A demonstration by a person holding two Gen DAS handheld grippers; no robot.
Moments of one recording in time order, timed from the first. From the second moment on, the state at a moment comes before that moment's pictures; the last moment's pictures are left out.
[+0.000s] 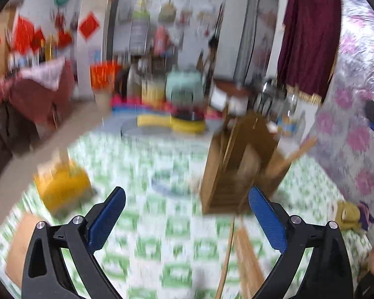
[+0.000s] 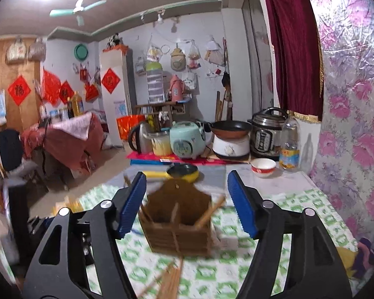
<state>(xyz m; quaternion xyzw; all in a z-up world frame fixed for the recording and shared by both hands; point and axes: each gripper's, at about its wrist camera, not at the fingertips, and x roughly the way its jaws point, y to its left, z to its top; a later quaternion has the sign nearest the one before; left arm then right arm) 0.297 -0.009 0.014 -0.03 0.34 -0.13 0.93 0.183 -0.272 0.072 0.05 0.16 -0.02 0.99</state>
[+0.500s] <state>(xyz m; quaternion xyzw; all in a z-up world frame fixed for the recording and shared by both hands) 0.247 -0.007 -0.074 0.09 0.43 -0.15 0.88 0.160 -0.289 -0.061 0.02 0.35 -0.03 0.94</state>
